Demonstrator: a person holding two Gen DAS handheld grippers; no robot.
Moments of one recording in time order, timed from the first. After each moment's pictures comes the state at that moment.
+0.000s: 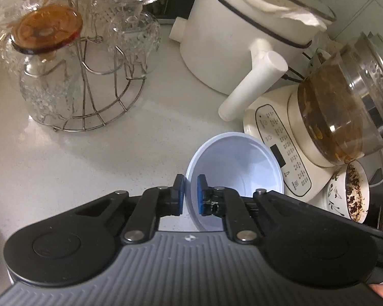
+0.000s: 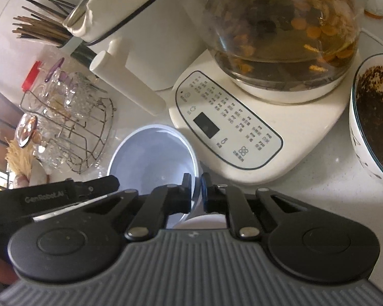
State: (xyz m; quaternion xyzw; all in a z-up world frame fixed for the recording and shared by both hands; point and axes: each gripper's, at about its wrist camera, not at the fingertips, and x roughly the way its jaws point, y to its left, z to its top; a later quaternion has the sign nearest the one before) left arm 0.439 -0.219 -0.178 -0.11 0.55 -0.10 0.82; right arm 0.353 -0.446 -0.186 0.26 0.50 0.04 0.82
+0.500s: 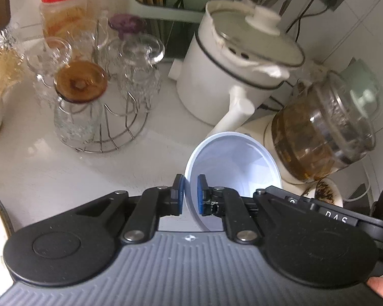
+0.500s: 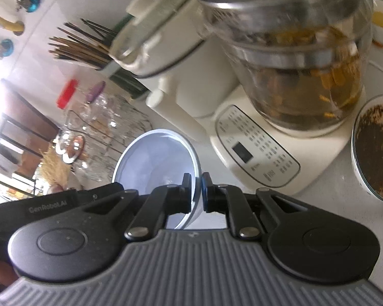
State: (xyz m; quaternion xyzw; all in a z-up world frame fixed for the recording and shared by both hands) left arm 0.420 -0.202 -0.107 -0.12 0.51 -0.10 0.84; right arm 0.347 -0.443 -0.123 0.27 0.46 0.08 0.84
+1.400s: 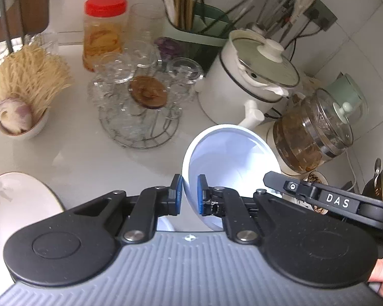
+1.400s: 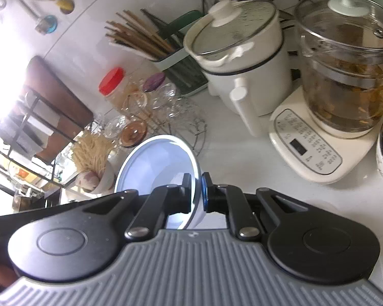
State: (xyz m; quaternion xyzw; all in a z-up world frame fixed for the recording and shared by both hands) left arm 0.367 -0.110 -0.060 -0.14 0.50 -0.11 0.85; right arm 0.321 -0.364 -0.070 0.23 0.45 0.11 0.86
